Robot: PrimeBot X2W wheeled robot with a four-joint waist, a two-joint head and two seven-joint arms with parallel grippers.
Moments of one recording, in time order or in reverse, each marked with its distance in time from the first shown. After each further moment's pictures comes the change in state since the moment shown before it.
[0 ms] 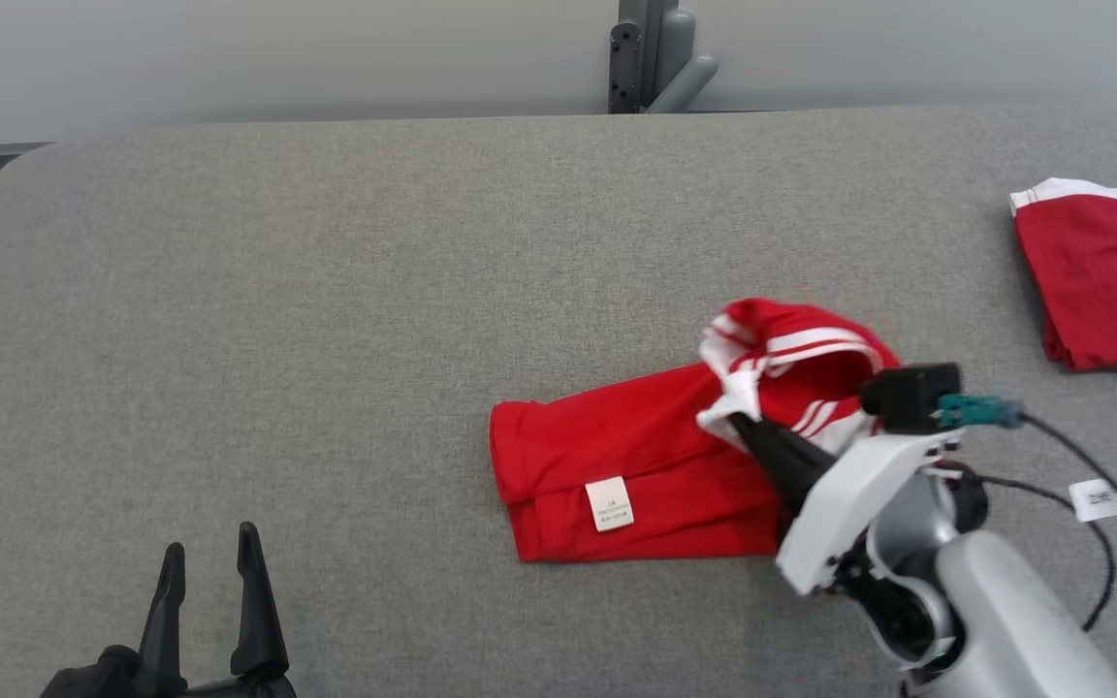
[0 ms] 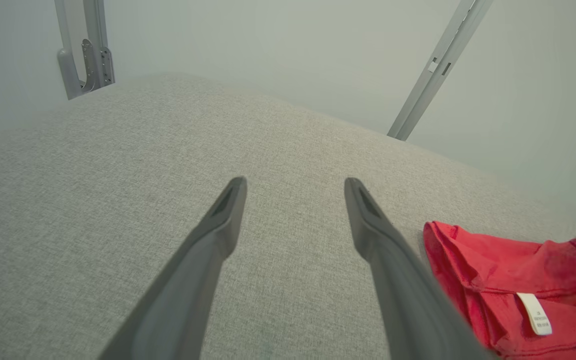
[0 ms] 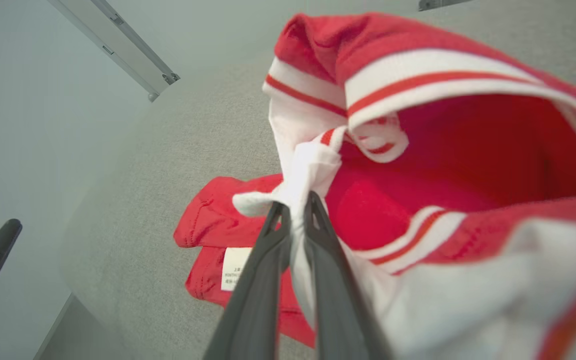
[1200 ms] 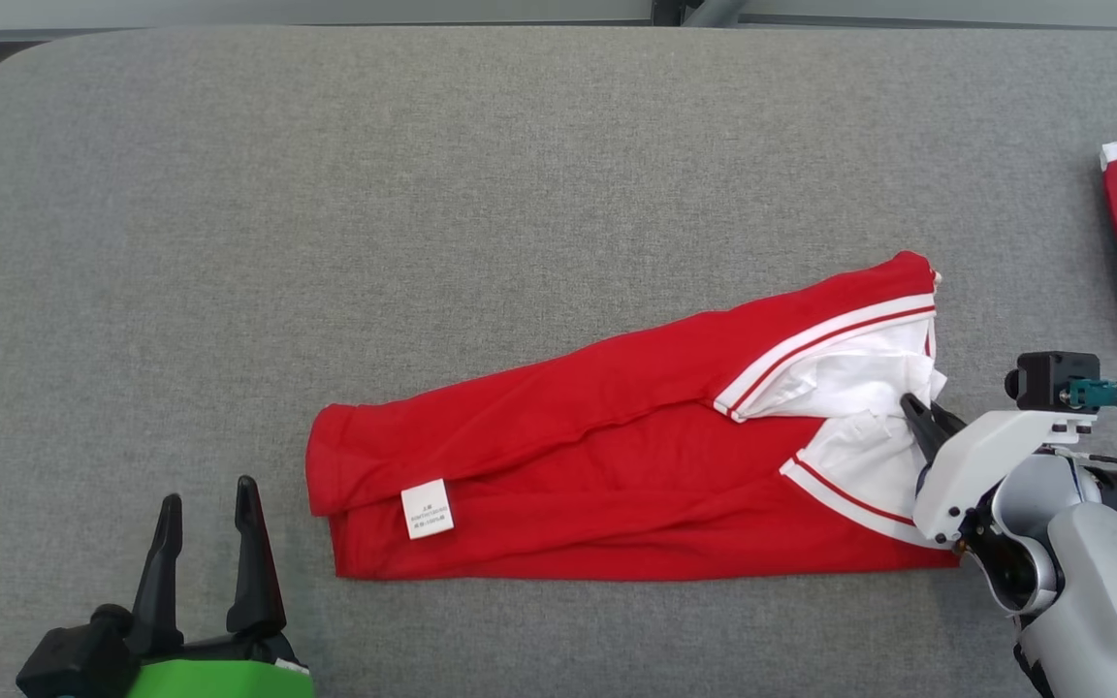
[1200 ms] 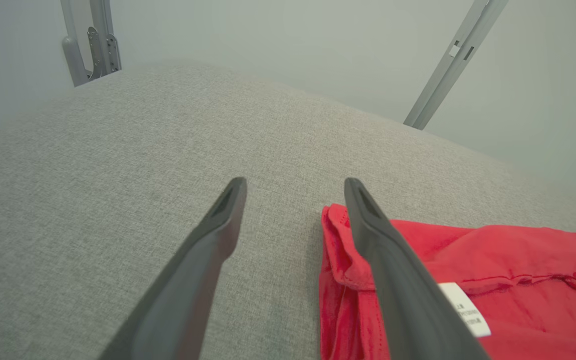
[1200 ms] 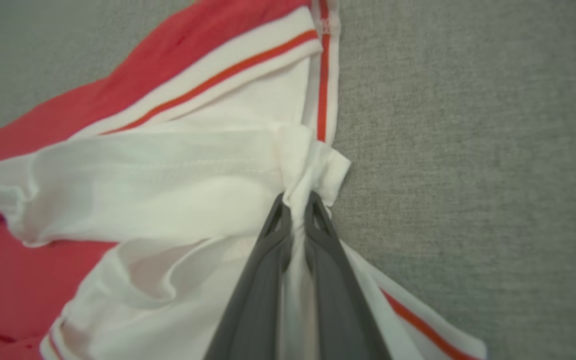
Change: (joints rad) left arm -0.067 0.001 -0.002 -0.003 0.007 -0.029 0.000; right arm -0.091 -0.012 -0.203 0.373 -0.176 -0.003 -0.051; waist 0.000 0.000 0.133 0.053
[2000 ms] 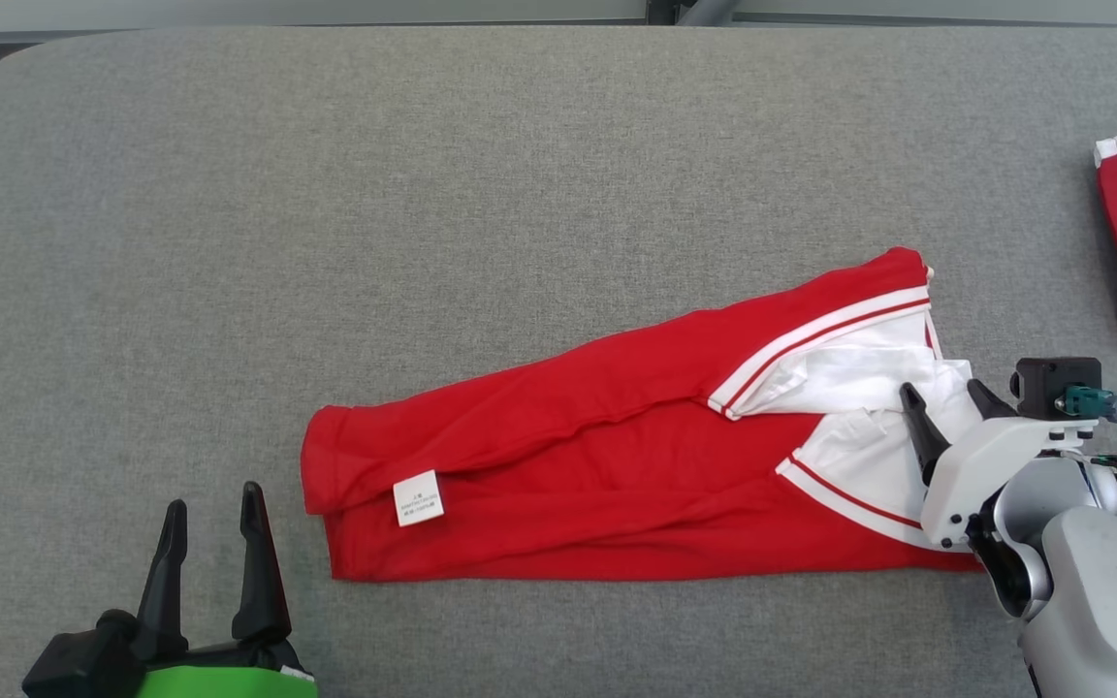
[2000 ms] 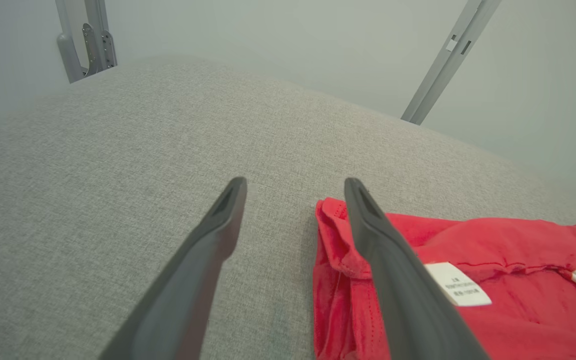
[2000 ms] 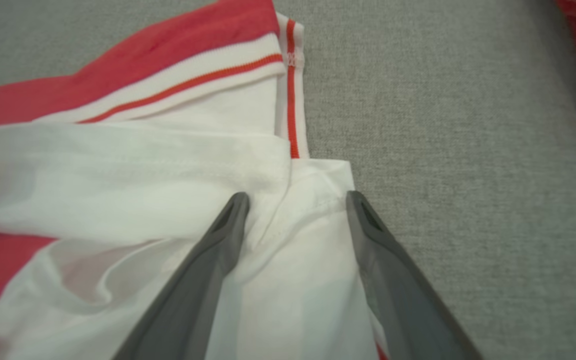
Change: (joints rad) left arm 0.017 0.021 -0.030 -0.021 -0.016 0.029 0.000; right arm 0.001 0.034 -0.102 0.018 -0.263 0.004 -0.111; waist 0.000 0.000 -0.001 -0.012
